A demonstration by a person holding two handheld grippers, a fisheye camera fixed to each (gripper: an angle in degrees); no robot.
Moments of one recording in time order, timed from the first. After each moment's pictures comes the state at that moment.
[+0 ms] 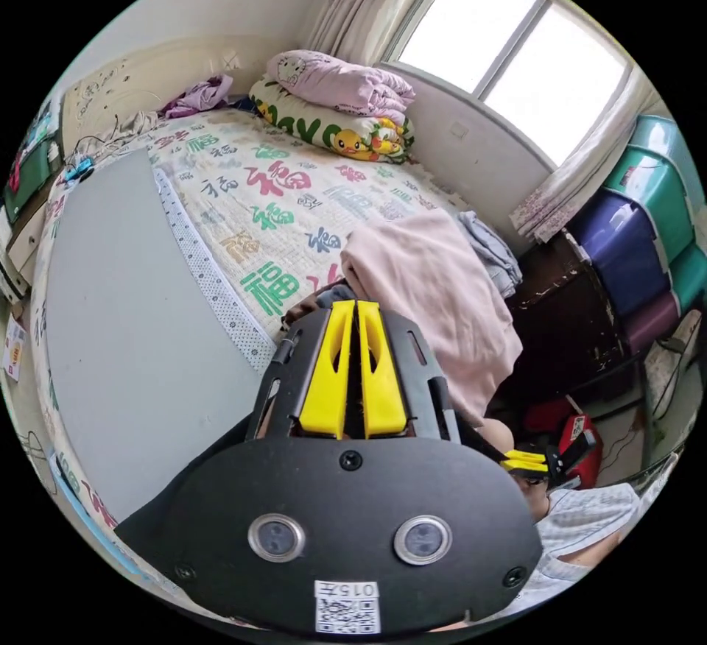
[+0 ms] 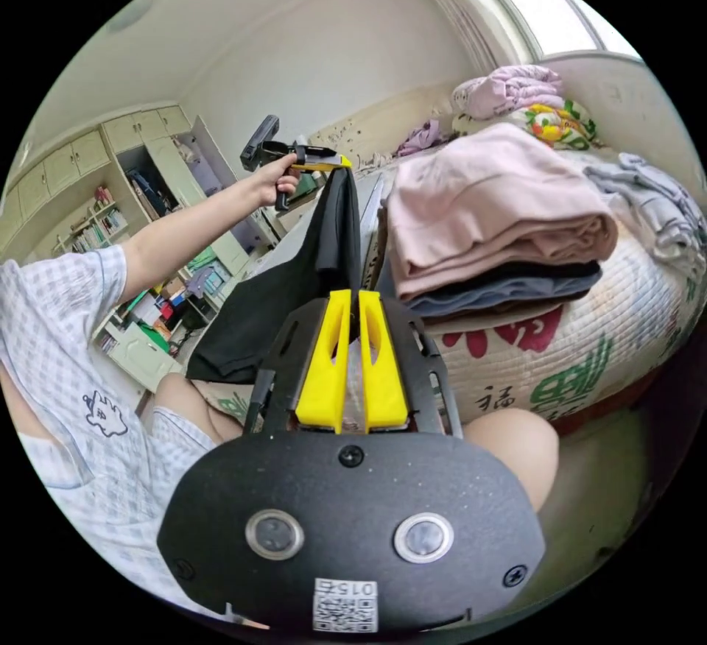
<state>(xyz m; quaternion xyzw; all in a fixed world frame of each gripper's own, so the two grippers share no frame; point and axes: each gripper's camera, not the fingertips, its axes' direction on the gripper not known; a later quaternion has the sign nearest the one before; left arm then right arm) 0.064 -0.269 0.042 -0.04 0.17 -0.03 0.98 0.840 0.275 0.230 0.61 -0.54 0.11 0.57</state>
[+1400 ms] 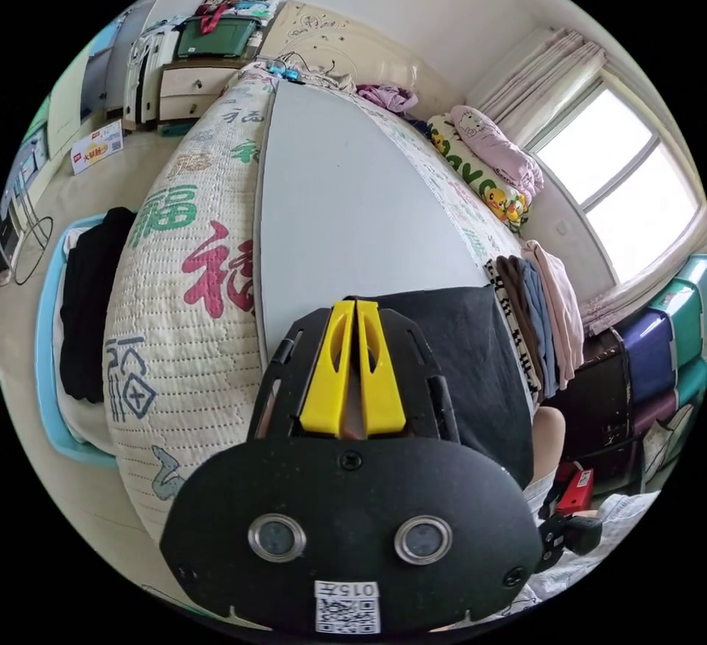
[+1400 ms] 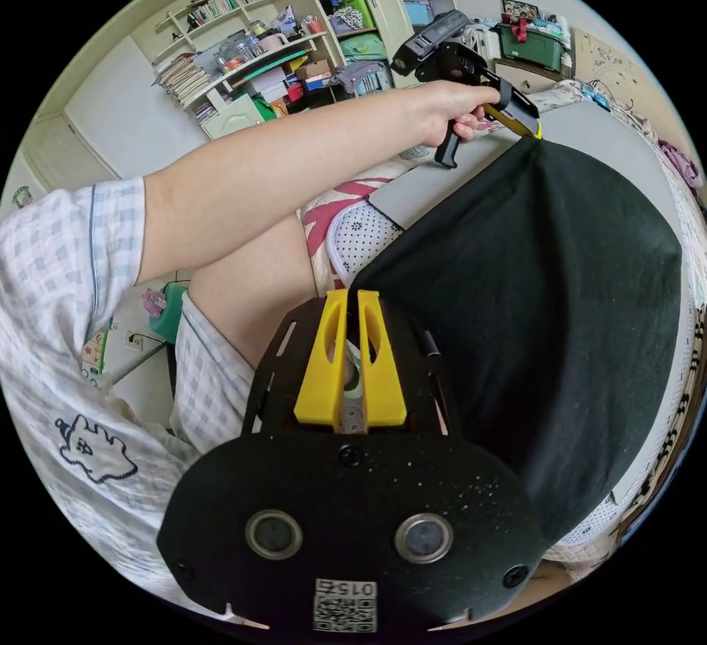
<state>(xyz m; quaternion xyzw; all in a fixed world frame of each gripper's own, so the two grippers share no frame) -0.252 0.031 -0.073 -0.01 0.06 -0.28 0.96 0.214 0.347 0.101 0.51 -0.45 -0.38 0.63</state>
